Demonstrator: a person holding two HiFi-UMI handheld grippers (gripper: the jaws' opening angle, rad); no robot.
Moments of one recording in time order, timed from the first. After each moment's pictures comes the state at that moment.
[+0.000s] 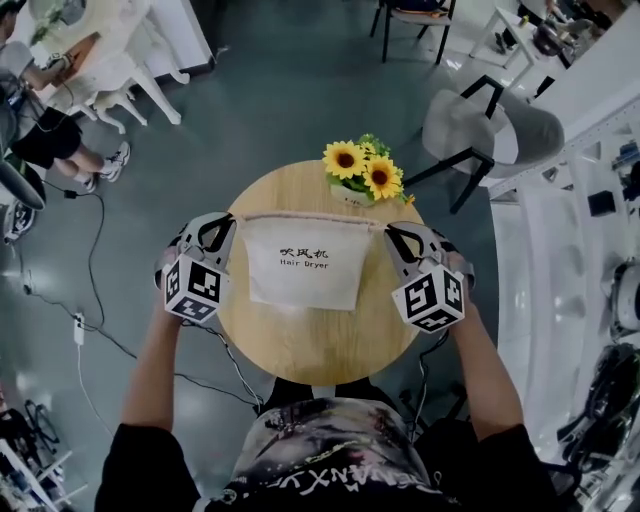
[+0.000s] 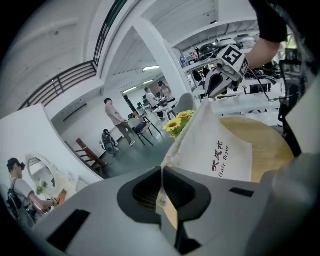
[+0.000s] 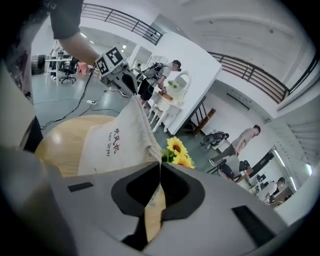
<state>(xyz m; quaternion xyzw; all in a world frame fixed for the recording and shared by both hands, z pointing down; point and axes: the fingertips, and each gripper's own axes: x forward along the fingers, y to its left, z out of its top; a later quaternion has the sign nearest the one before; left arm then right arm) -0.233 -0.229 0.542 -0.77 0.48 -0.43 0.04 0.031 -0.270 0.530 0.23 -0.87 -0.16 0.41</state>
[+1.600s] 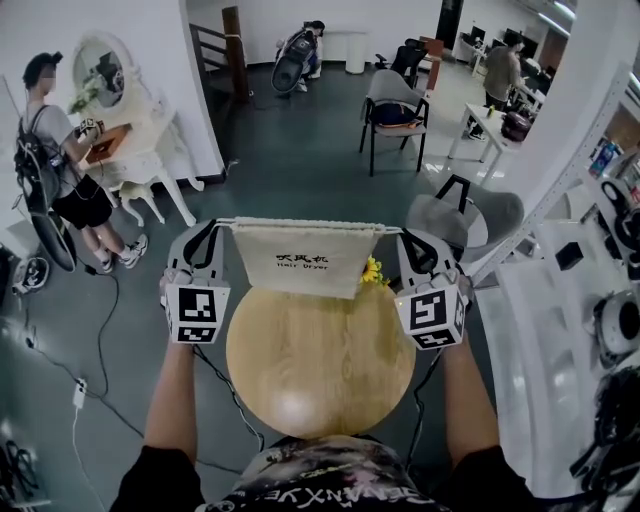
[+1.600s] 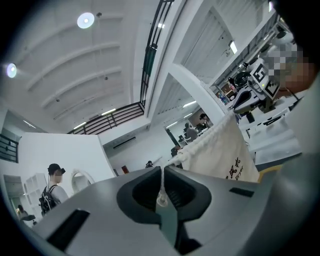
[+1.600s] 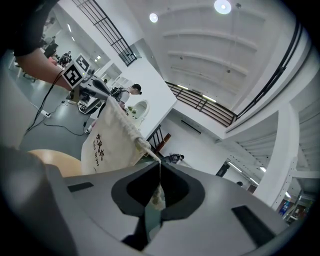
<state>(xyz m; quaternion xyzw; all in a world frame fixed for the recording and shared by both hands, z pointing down) -0.253 -0.229 0.259 -0.69 0.67 -0.22 0.19 0.045 -0.288 0.268 0.43 -0.84 -0.25 0.22</state>
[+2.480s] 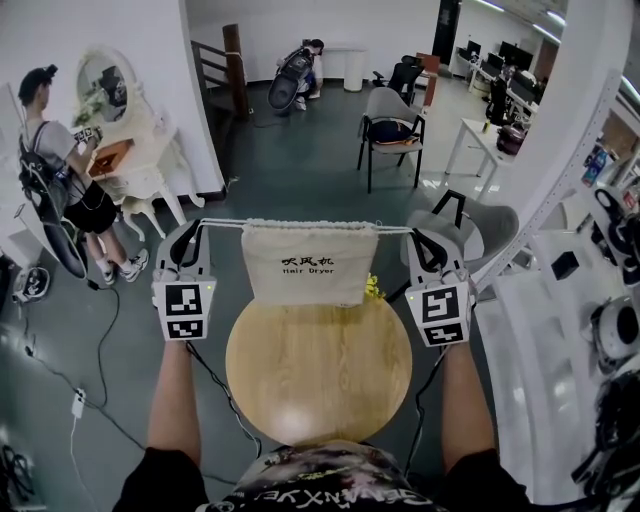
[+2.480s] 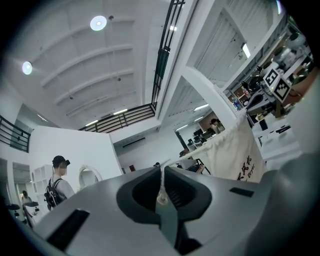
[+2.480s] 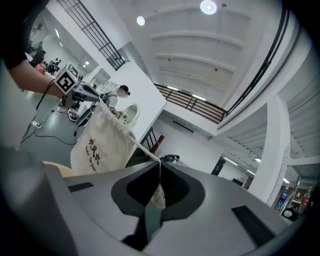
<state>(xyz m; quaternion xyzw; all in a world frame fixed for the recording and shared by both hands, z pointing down) -0.284 -0.225 0.222 -0.66 0.71 -0.17 0.17 0.073 -0.296 0.231 0.47 -0.83 -0.21 0.19</state>
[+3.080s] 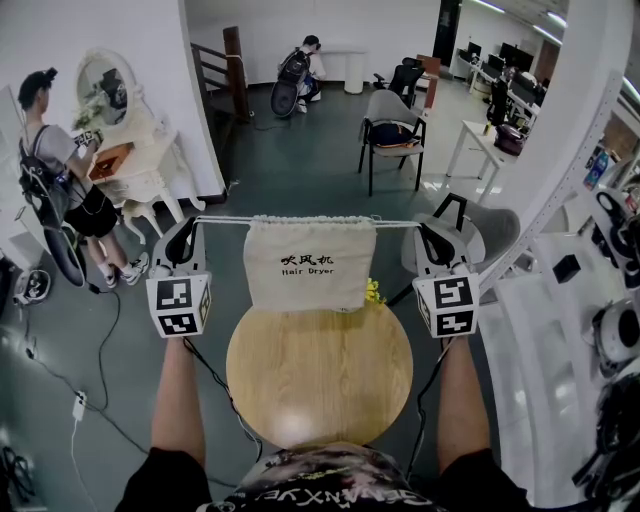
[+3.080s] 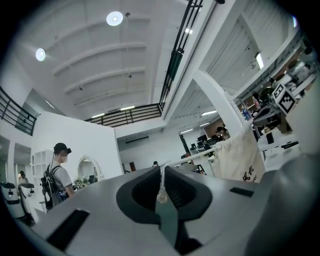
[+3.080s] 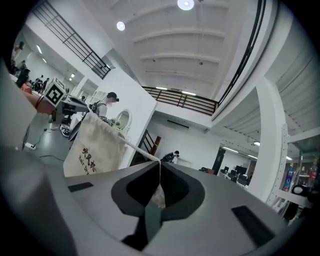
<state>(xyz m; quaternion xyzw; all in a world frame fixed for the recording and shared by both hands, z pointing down) -0.300 -0.242 0.215 -0.66 0.73 -0.11 0.13 0.084 -0.328 0.225 0.49 -0.85 -0.15 0.14</state>
